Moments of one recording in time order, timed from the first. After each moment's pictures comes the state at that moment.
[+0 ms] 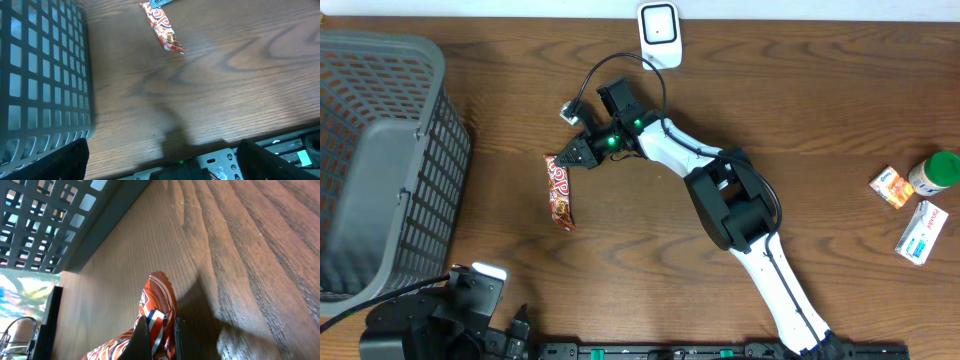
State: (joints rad) left arm 0.01 0.52 1.22 -1.62 0.10 0.33; right arm 0.62 2.63 1.98 -0.24 -1.01 0.12
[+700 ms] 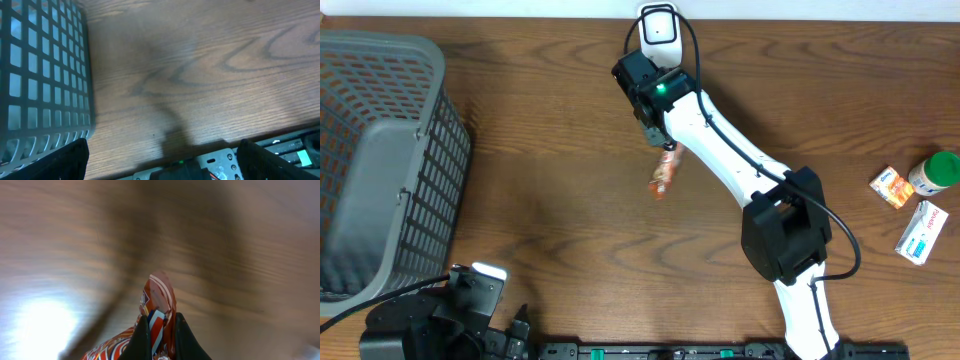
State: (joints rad) left arm 0.01 0.52 1.22 -1.61 0.10 0.33; right arm 0.61 2.23 1.98 -1.13 0.52 0.25
